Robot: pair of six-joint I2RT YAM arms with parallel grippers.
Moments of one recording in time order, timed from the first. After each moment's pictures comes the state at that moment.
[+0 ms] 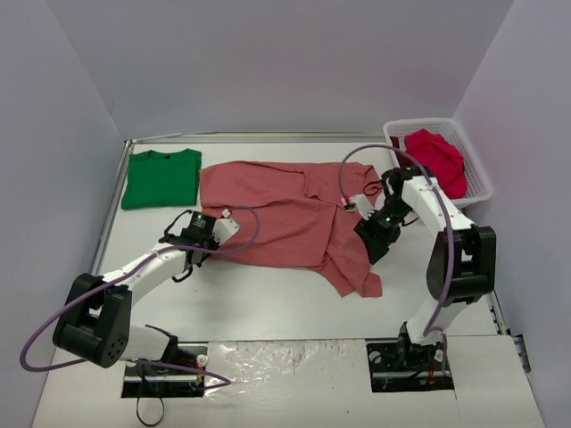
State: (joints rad) left arm -0.36 1.34 0.69 -0.34 -0.24 0.54; right arm 0.04 1.76 1.32 -1.33 -0.46 -0.84
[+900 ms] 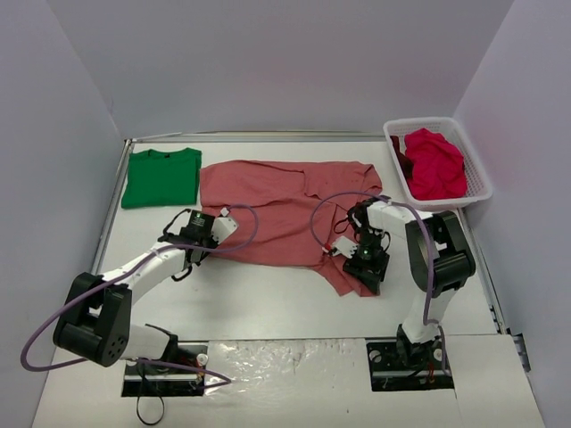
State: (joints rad) left arm -0.35 1.34 0.69 -0.34 -0.25 0.54; right arm 0.31 1.80 1.03 -1.14 -0.10 -0.76
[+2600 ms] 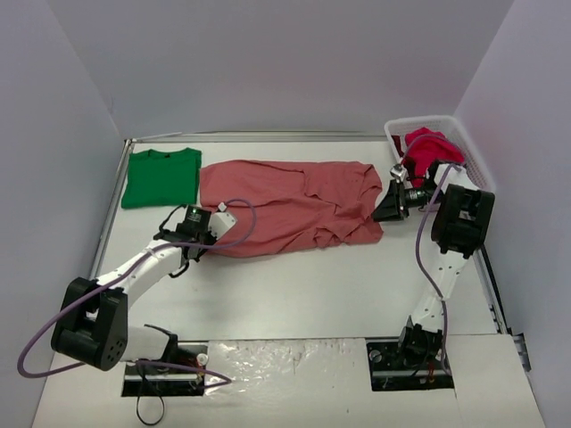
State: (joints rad) left arm -0.33 1.31 0.73 -0.38 -0.21 0.54; right arm -0.26 2.31 1.73 -1.35 -1.11 -0.63
